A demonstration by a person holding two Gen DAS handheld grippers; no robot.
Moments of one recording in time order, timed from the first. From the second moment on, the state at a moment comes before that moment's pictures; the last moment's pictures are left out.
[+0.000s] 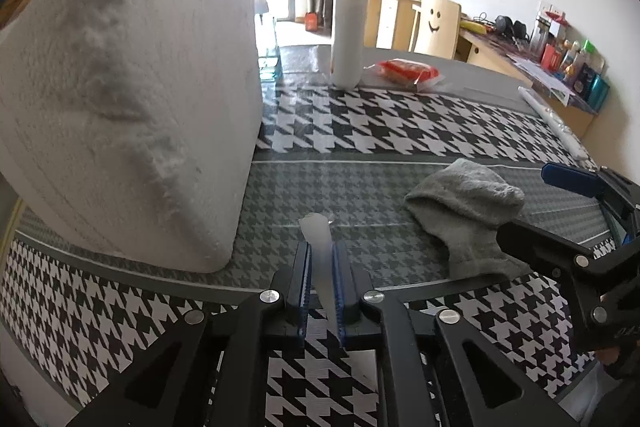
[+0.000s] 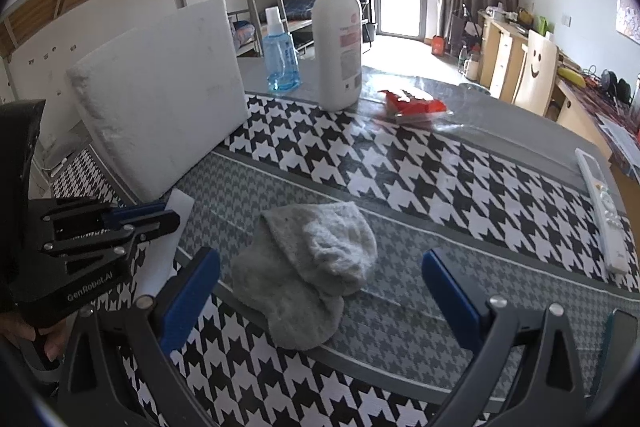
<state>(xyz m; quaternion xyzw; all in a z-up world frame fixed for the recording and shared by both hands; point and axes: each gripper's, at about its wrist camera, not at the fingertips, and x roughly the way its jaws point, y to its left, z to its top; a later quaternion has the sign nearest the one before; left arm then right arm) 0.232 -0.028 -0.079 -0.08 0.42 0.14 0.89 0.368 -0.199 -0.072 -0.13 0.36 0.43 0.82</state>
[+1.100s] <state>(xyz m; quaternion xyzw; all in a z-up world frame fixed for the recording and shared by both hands) 0.216 -0.038 -0.091 -0.08 0.43 0.14 0.89 0.360 -0.167 -0.100 -0.19 0.39 0.43 0.79</state>
